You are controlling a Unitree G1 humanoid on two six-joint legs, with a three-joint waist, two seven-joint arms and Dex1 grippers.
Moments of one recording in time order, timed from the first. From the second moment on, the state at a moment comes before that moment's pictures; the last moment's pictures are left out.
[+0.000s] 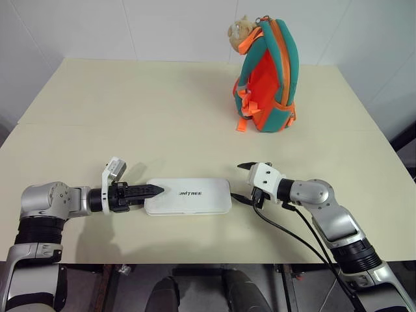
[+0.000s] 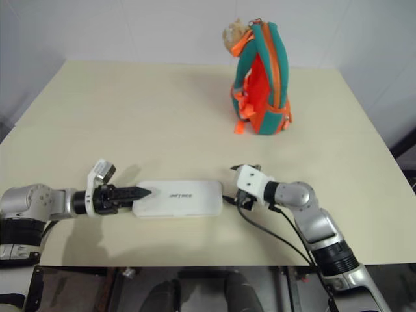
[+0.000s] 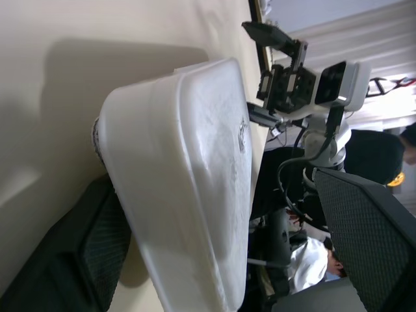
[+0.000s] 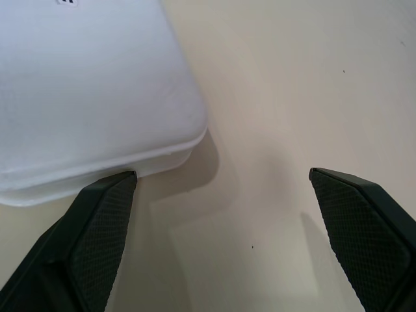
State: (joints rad) left arm -0.57 0.74 0.10 0.40 -0.72 1.35 -1.16; right arm -0.42 -0.55 0.23 -0.07 -0.02 0.17 0.83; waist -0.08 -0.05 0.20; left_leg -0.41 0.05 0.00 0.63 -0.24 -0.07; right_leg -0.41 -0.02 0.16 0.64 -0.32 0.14
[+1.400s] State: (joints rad) left arm -0.54 0.50 0.66 0.27 -0.98 1.50 -0.68; right arm -0.89 -0.35 -0.16 0.52 0.04 0.04 0.20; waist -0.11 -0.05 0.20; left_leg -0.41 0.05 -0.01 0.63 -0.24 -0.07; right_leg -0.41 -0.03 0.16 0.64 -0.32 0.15
